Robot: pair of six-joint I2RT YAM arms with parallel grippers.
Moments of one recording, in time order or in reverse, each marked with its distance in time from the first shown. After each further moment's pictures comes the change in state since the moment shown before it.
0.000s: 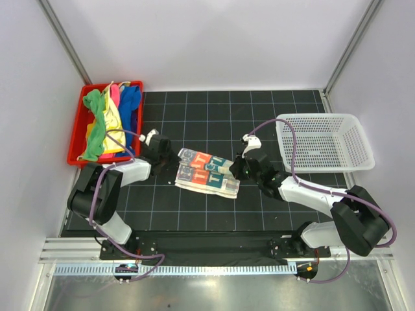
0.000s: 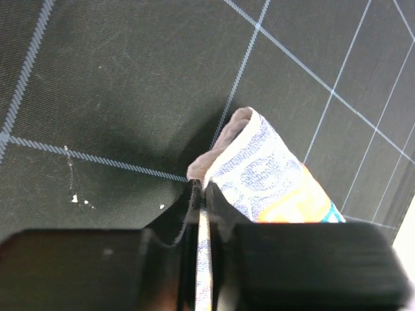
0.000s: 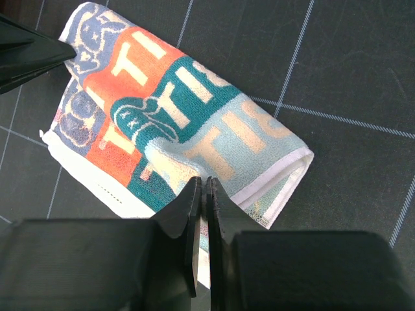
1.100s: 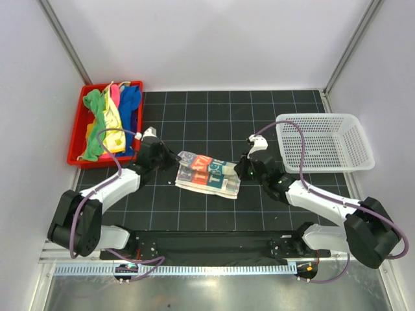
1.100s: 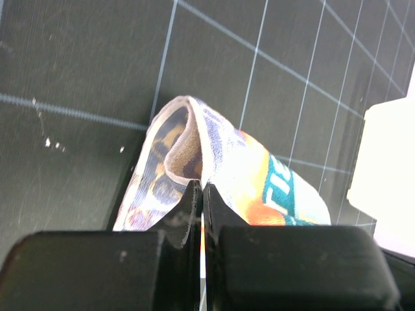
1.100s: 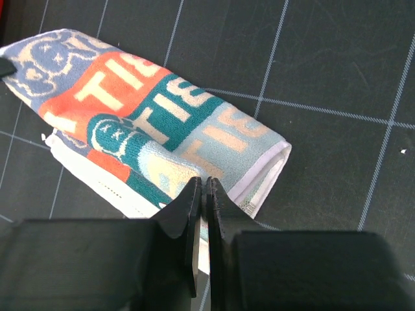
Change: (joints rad) left arm -0.015 -0.282 -0.064 -0.083 0.087 0.056; right arm 0.002 -0.112 -0.011 -0.092 0.051 0.011
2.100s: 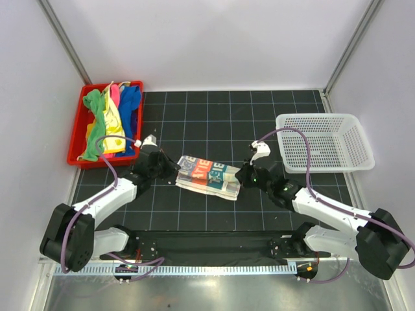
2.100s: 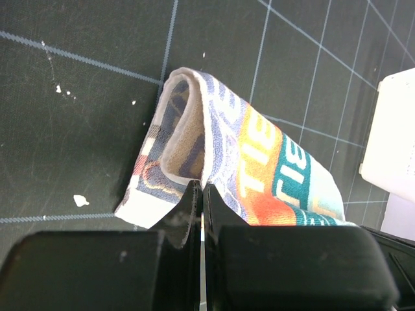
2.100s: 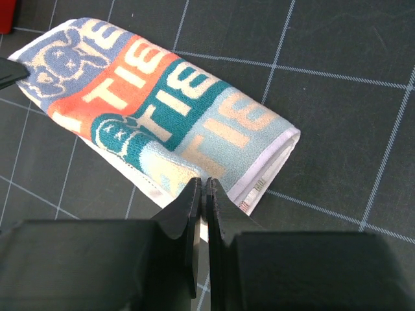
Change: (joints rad) left arm -0.039 -0.134 -0.100 -0.059 -0.005 0.000; right arm 0.037 -0.127 -0.063 -0.068 -0.021 0.040
